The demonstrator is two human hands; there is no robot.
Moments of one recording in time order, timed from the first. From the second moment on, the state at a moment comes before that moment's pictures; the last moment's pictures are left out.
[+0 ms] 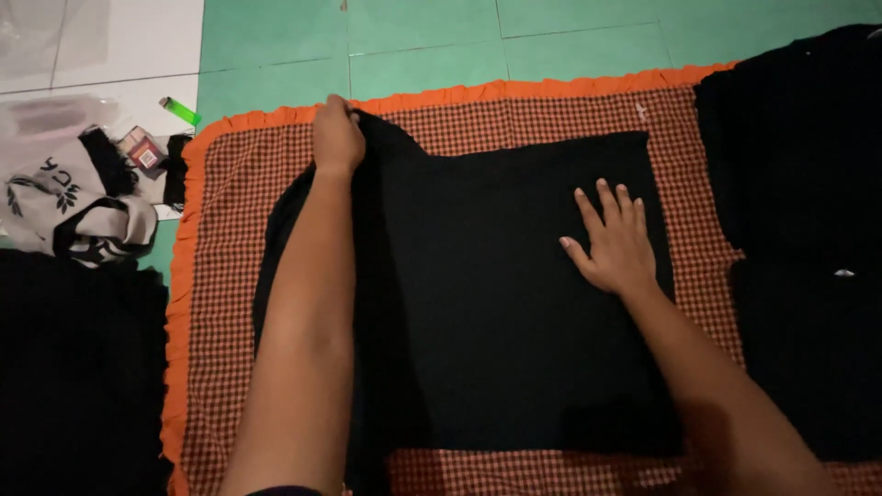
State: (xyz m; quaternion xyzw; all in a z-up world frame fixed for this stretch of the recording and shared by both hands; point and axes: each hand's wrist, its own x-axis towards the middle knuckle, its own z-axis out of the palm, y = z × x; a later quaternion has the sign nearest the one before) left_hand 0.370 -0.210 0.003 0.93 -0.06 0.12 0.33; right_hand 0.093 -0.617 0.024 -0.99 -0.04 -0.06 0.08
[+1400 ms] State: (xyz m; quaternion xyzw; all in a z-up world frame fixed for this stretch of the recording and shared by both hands) left_hand 0.296 -0.246 0.060 0.96 -0.29 0.00 0.03; right_hand 0.194 -0.715 -0.010 -0.98 -0.05 -0.21 0.04
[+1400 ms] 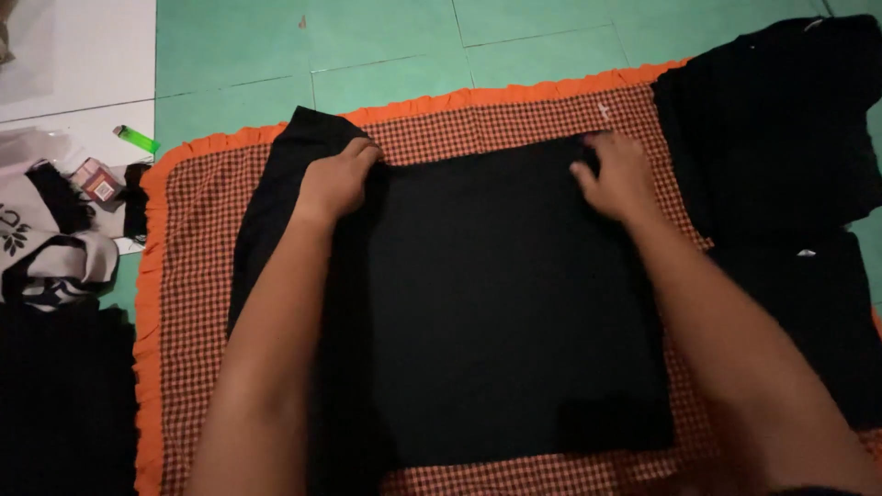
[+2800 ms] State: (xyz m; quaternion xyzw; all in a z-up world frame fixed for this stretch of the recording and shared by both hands) left_hand 0.106 -0.340 0.033 0.96 -0.21 0.13 0.16; right_hand 0.065 -0.749 0.023 -0.99 0.16 -0.02 0.03
